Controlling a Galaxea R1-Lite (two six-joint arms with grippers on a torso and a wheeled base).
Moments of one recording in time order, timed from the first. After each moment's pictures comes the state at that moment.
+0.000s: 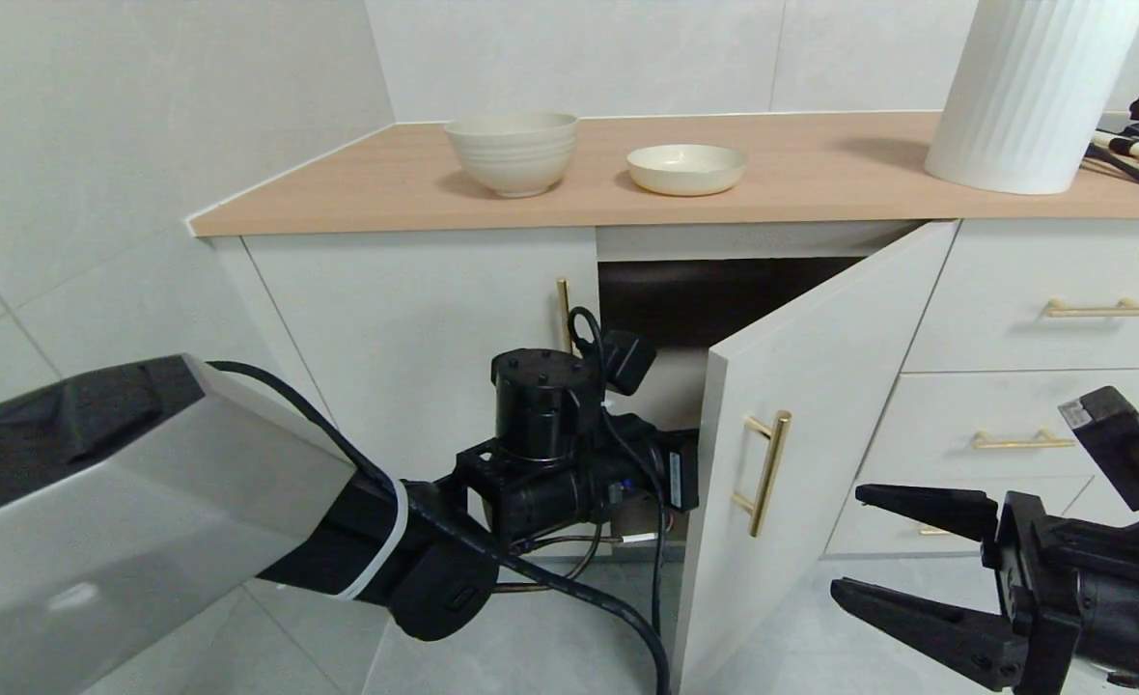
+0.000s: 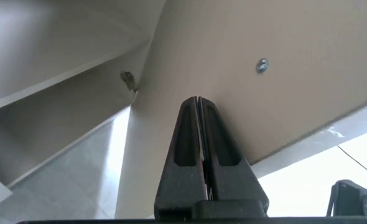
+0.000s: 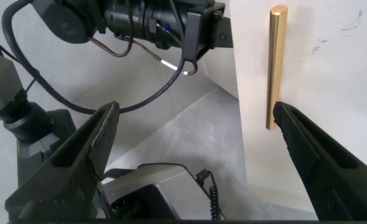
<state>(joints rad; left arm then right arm) -0.73 2.11 -1.02 -0.91 -0.28 -0.32 0.52 1.33 -0.28 -0.91 0.48 0.11</state>
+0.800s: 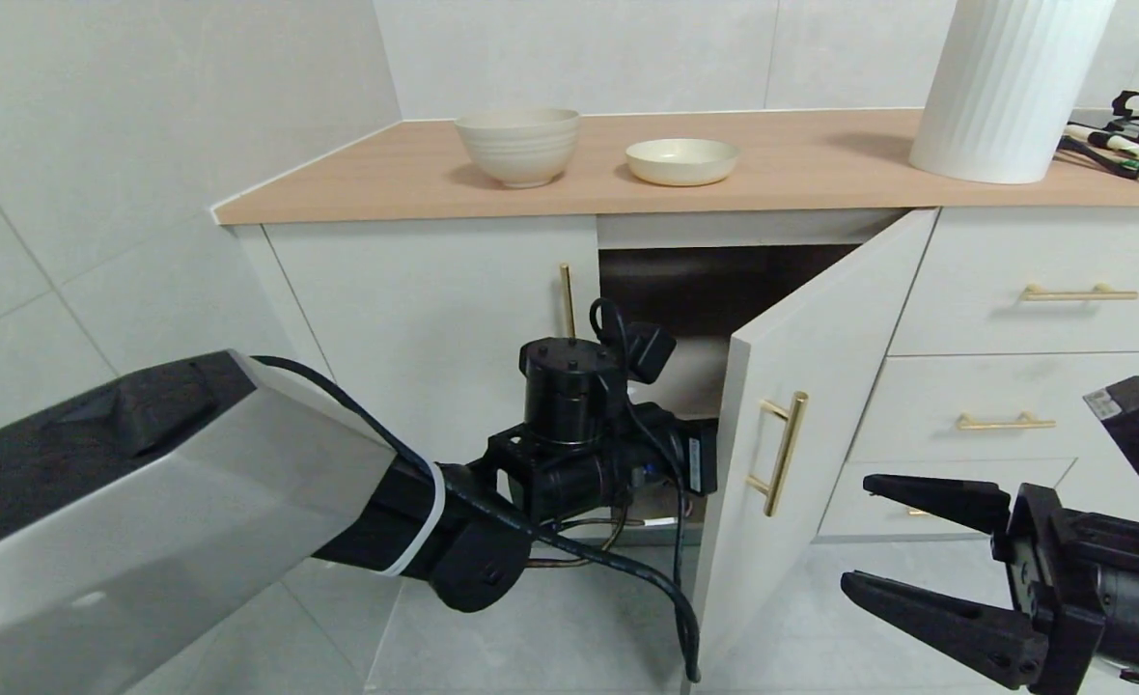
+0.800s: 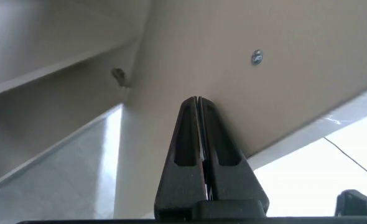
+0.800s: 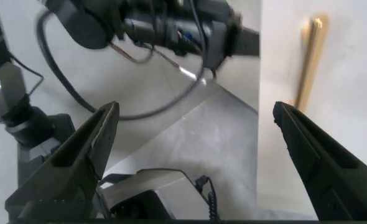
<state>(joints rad) -0.75 2.17 -1.14 -0.85 -0.28 -0.32 0.52 1.30 -0.29 -0.92 0.48 0.11</state>
